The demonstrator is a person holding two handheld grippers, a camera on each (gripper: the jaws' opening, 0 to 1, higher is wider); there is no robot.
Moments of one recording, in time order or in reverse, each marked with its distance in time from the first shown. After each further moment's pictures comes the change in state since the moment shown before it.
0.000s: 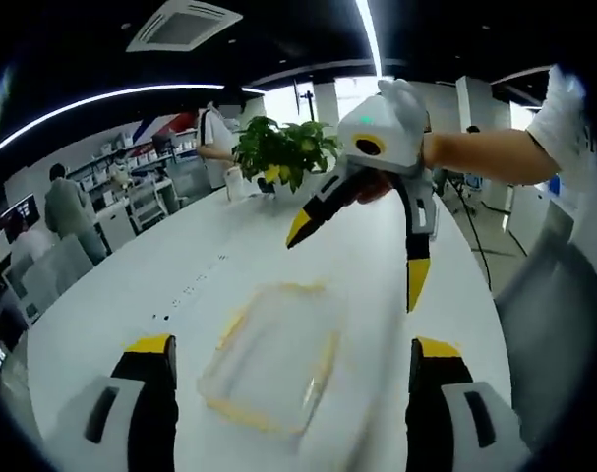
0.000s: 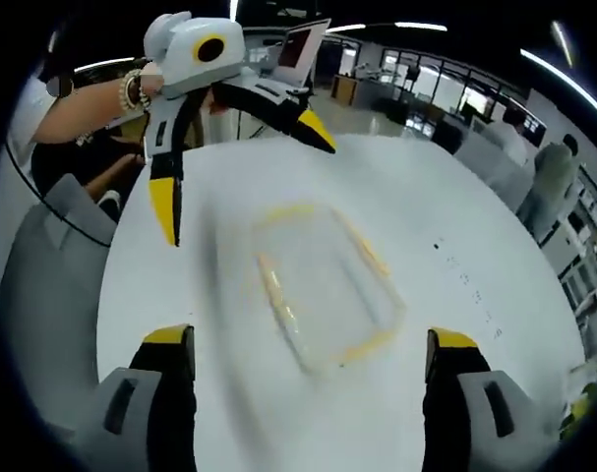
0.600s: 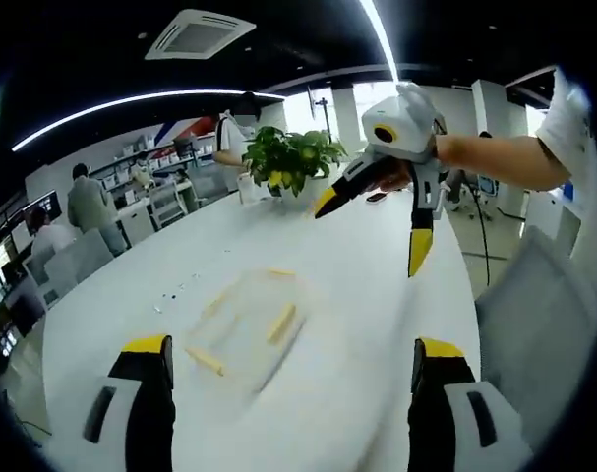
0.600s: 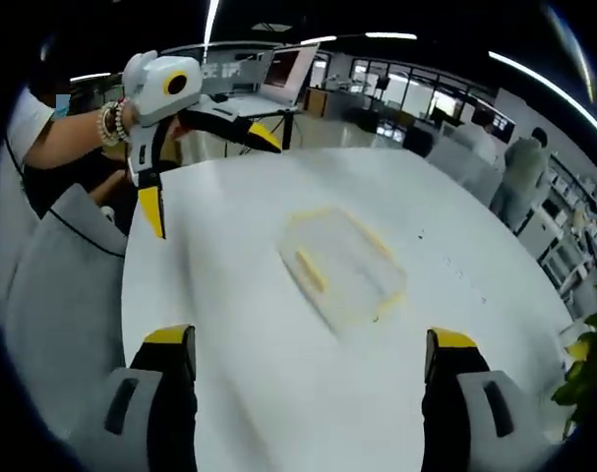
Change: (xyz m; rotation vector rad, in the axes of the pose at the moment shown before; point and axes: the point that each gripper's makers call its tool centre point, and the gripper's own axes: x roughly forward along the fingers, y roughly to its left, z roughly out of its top) left arm -0.066 -0.049 -0.027 -0.045 0.014 0.126; right arm -0.055 0.048 -0.022 0.083 -0.049 -0.128
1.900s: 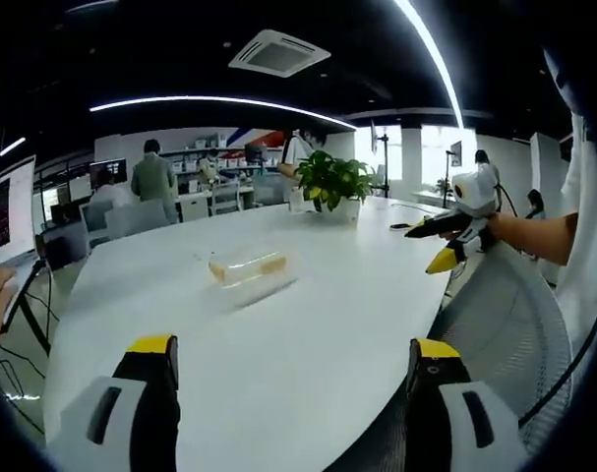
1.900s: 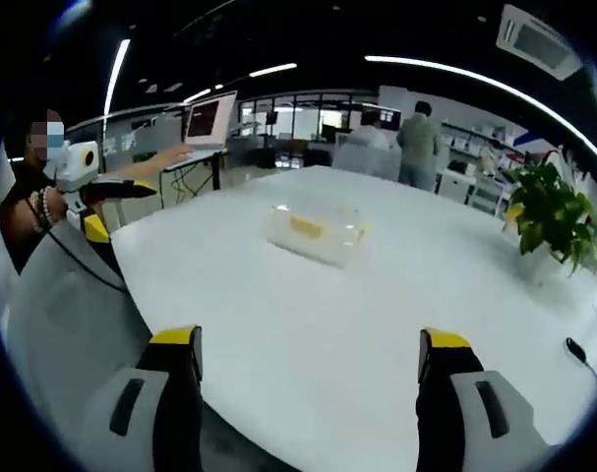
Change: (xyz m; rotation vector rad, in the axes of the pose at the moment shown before) left arm -0.120 -0.078 -0.069 -0.213 -0.116 0.217; right arm -0.068 0.098 -0.084 0.331 -0.182 -0.329
